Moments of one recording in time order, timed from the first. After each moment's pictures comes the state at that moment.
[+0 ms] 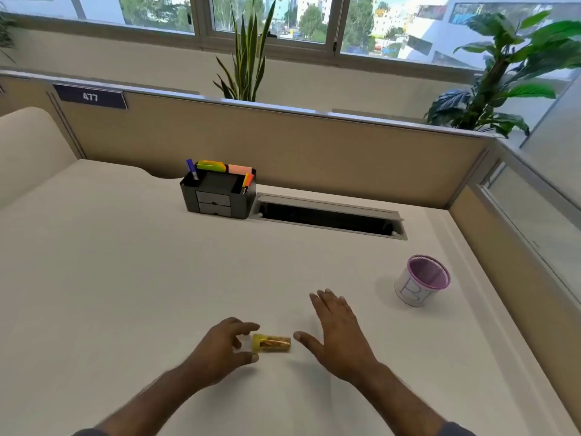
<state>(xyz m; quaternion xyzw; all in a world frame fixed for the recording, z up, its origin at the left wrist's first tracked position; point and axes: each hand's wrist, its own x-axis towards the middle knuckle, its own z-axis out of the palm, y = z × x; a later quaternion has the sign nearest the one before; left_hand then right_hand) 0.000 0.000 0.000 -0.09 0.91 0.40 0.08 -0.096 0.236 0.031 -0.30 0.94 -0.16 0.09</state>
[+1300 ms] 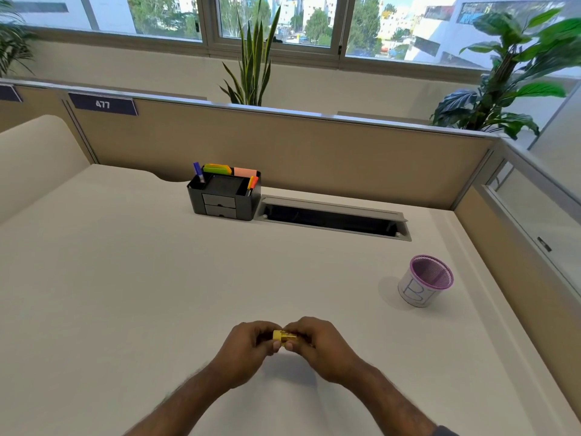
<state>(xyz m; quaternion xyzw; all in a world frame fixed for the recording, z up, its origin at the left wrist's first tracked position) 0.000 0.045 0.028 -0.10 0.84 0.53 0.02 -0.084 0.219 0.028 -0.34 0.83 -0.39 0.19</state>
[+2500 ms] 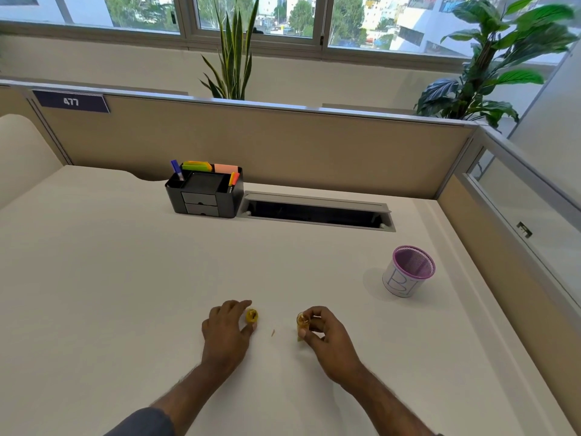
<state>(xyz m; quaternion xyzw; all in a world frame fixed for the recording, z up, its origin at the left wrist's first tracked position) -0.036 0.041 -0.032 -0.23 0.93 0.27 -0.10 -0.087 0.253 0.001 -0.11 0.77 -0.61 0.19</state>
